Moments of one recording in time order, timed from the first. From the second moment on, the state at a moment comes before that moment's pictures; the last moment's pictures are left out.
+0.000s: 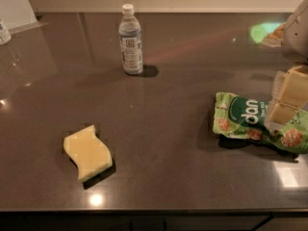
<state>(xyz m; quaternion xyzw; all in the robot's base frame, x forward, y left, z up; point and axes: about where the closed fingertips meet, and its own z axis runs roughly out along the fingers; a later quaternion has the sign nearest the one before) 0.438 -0.217 0.976 -0.60 0.78 -0.03 0.16</state>
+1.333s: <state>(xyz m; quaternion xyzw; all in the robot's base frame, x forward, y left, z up) 0.467 -0.252 0.918 -0.59 0.80 -0.03 0.11</state>
